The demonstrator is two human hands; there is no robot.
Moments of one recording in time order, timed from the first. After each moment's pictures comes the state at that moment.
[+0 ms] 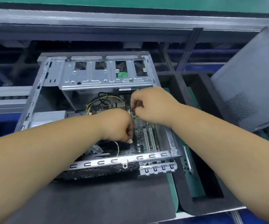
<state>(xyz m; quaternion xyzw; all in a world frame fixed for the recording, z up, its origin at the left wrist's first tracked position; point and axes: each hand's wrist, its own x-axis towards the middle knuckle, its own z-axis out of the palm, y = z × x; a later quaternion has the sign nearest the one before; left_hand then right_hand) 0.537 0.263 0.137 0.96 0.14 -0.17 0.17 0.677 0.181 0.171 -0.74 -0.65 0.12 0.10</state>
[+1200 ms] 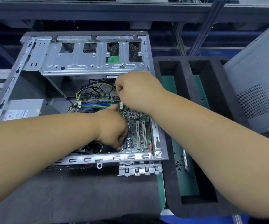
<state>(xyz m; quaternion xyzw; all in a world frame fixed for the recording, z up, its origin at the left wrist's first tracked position) 0.559 0.247 0.100 0.96 0.06 -0.29 0.02 0.685 0.206 0.163 -0.72 -0.68 0.10 0.09</state>
